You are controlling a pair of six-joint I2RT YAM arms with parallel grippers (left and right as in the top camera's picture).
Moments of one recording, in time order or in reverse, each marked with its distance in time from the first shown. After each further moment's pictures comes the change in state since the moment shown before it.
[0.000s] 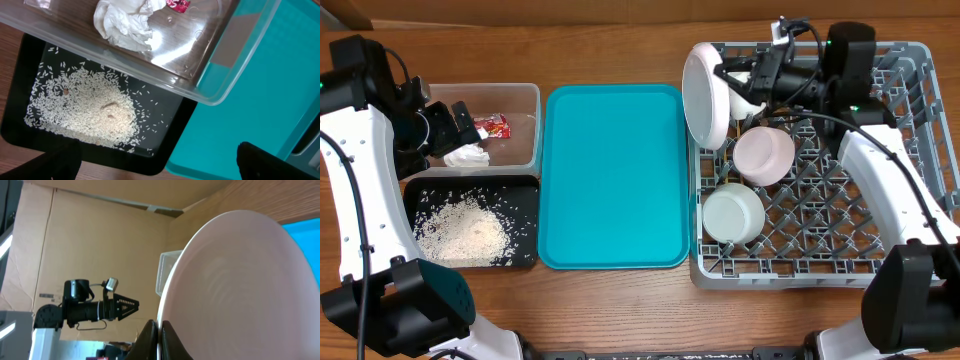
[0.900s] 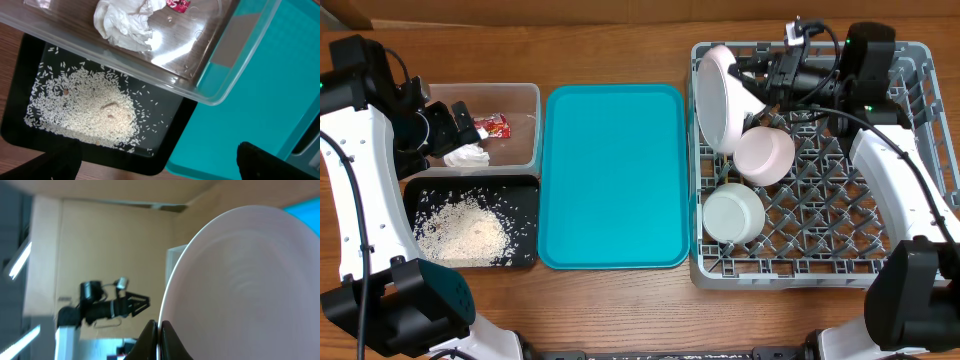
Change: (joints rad) left arm 0.000 0.000 0.000 0.000 0.000 0.000; right arm -0.051 0.003 -0.004 0.028 -0.106 0.087
